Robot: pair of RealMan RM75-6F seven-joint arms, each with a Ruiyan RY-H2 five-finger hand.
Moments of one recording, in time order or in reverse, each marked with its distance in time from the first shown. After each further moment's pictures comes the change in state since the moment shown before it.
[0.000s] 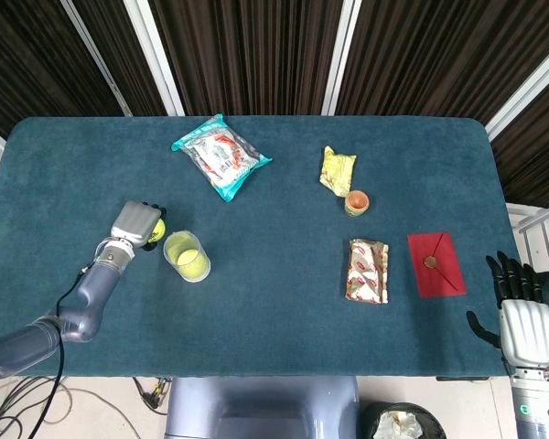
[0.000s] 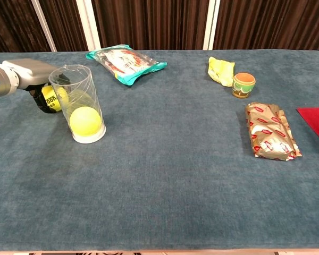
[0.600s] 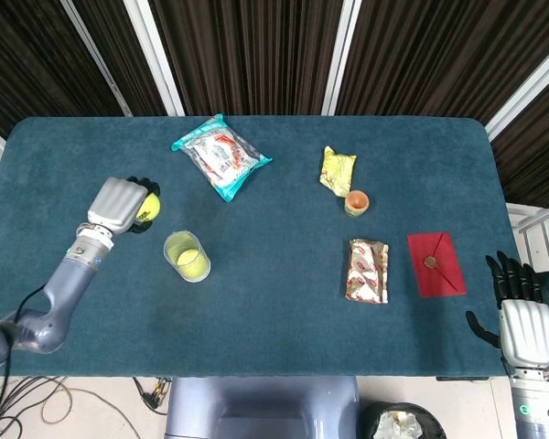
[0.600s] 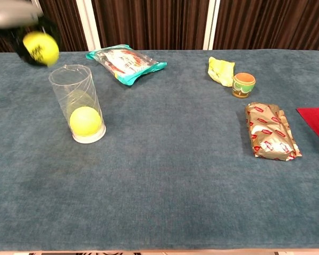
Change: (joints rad) left arm 0.043 0.345 -0.091 -0.463 0.082 0.183 -0.047; right arm 0.000 0.000 0.001 -0.007 -0.002 0.004 -0.003
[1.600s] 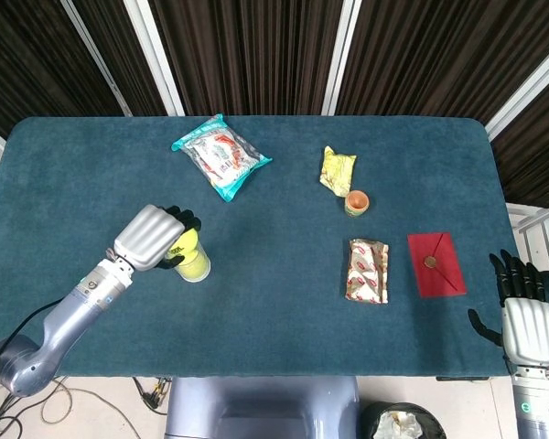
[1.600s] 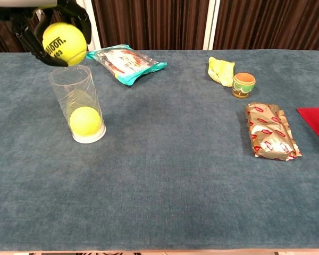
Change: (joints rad) left arm 0.002 0.142 0.033 -0.361 0.157 0.017 0.041; right arm 0.002 0.001 0.011 0.003 0.019 -0.005 0.017
